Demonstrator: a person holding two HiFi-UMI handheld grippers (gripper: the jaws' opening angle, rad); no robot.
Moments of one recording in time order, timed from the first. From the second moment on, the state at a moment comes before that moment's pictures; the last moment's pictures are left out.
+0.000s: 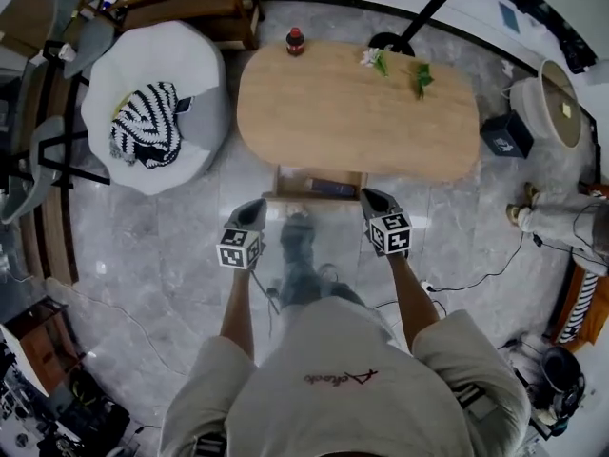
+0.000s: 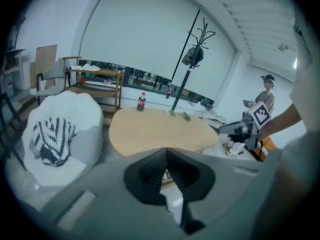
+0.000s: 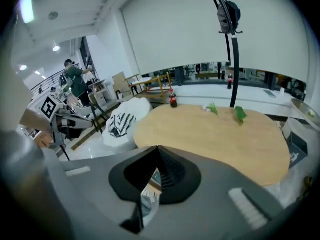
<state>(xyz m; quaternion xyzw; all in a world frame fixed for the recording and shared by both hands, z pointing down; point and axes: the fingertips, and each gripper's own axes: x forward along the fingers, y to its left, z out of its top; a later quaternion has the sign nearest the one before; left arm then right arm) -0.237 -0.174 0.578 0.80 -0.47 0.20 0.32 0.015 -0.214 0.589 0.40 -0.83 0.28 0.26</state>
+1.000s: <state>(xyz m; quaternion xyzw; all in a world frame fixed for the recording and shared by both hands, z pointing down) -0.188 -0.385 0.279 0.89 -0.44 0.10 0.10 0.001 -0.397 0.254 0.49 -0.87 0.05 0.07</state>
